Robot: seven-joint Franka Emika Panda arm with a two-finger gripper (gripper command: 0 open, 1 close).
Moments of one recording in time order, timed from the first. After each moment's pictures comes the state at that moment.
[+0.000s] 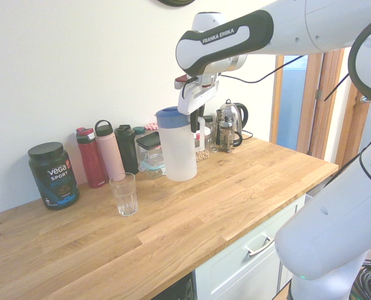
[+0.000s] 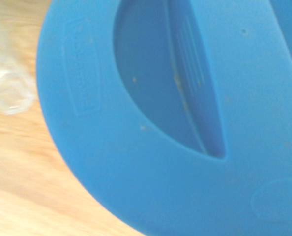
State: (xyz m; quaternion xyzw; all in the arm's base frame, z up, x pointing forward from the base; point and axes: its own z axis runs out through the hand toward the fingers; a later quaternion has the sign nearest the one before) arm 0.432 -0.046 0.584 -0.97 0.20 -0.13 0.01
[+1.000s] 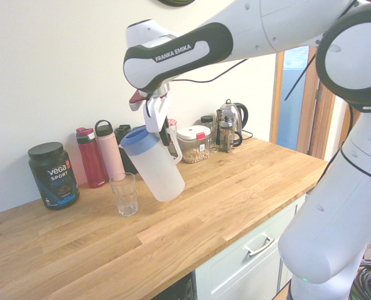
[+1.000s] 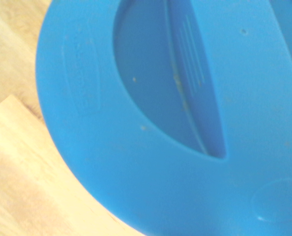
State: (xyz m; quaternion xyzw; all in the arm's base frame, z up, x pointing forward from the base) arm 0.478 0.098 0.571 -0.99 -0.02 -0.06 -0.13
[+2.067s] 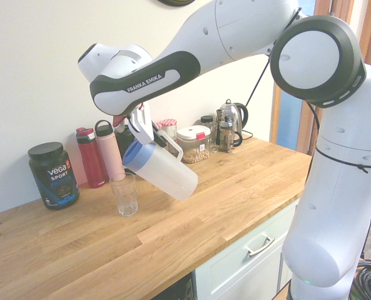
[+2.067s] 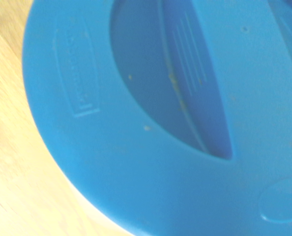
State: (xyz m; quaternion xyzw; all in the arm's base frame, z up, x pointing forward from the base) arm 0.509 0.137 0.535 -0.95 -0.10 0.01 -0.31
